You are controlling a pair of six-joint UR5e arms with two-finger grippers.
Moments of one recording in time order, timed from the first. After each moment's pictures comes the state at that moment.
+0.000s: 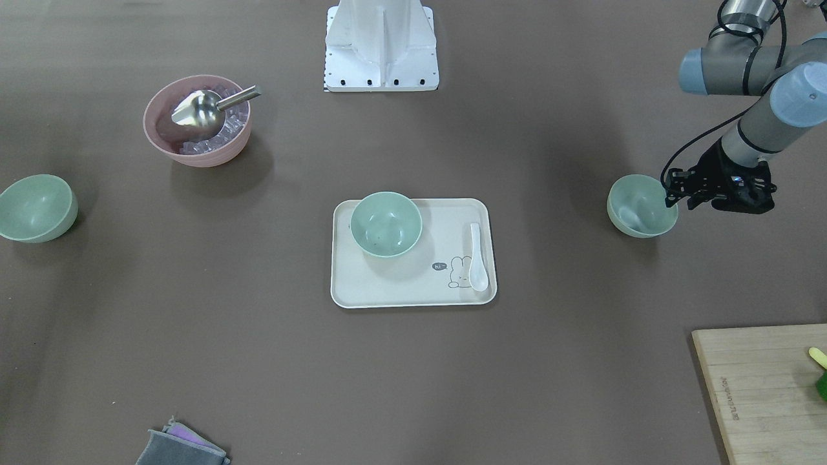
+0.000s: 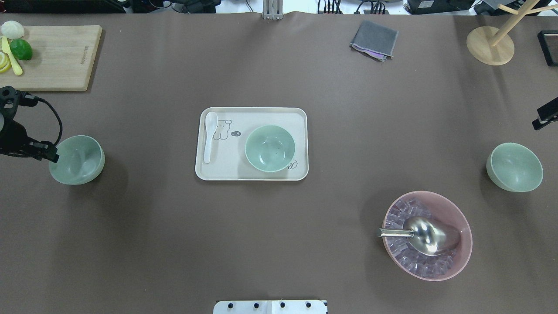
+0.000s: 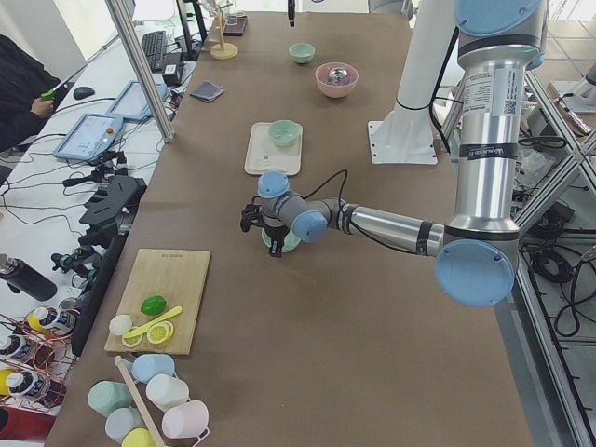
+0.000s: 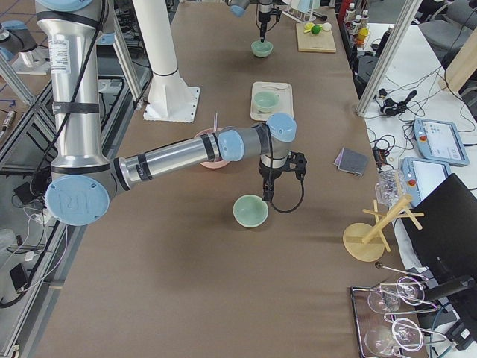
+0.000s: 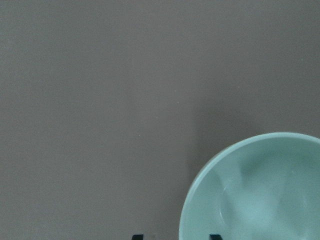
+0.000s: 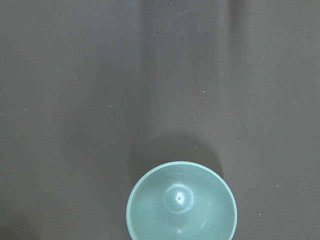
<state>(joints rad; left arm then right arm) -0.98 -1.57 -1.69 -1.99 -2.19 -0.63 1.30 -1.56 1.88 -1.68 2.34 0.34</state>
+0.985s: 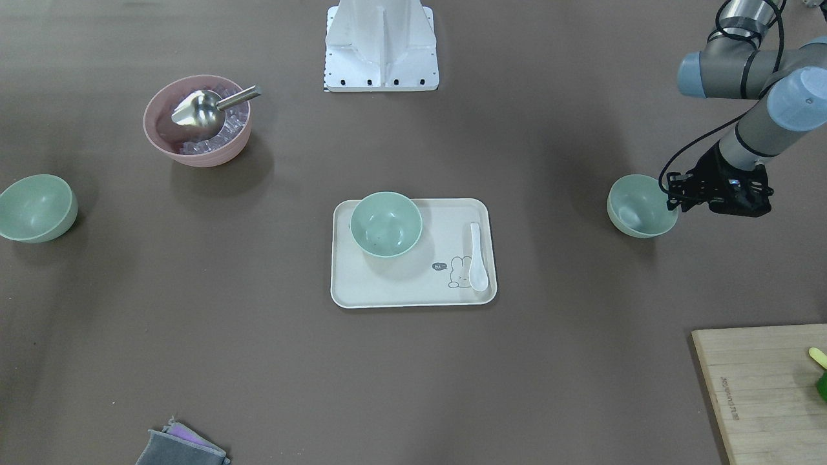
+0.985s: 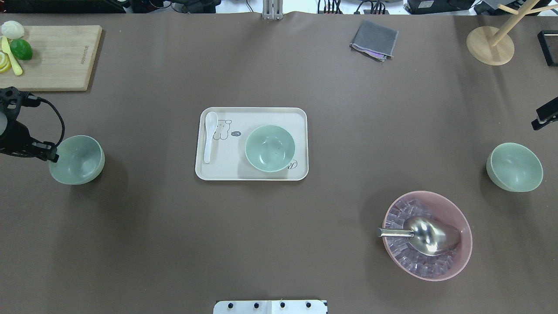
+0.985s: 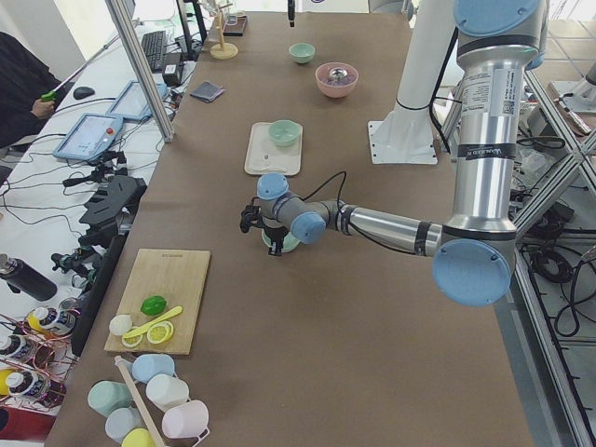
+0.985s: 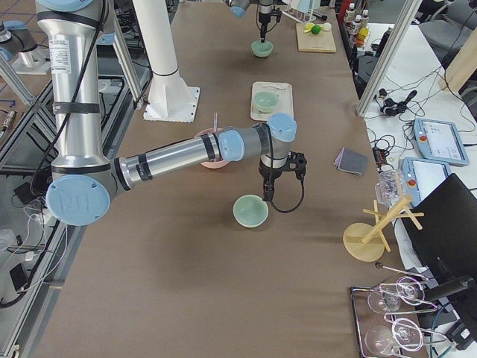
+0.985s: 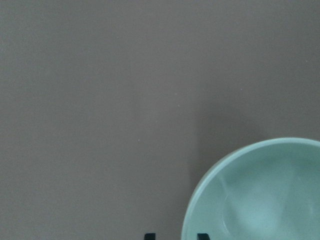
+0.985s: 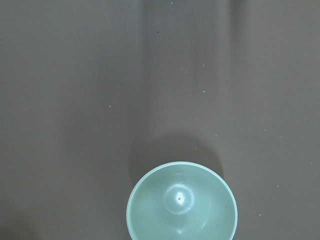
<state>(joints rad) -0.97 -1.58 -1.68 -2.00 -2.19 -0.64 1.29 -1.56 1.88 -1.68 2.34 0.34</state>
